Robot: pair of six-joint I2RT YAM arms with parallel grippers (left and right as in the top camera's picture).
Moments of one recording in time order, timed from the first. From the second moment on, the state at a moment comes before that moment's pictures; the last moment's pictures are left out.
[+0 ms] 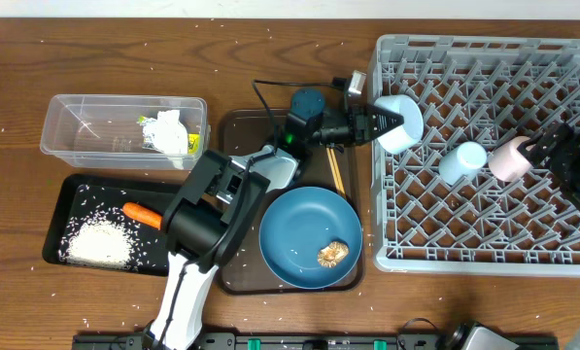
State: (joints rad) left arm -0.56 2.22 1.26 0.92 0.89 -1.22; right arm -0.50 1.36 1.53 -1.35 -0.29 0.28
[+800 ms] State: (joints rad) left arm -0.65 2.22 1.26 0.90 0.89 -1.21; right arm -0.50 1.36 1.53 -1.35 -0.29 0.28
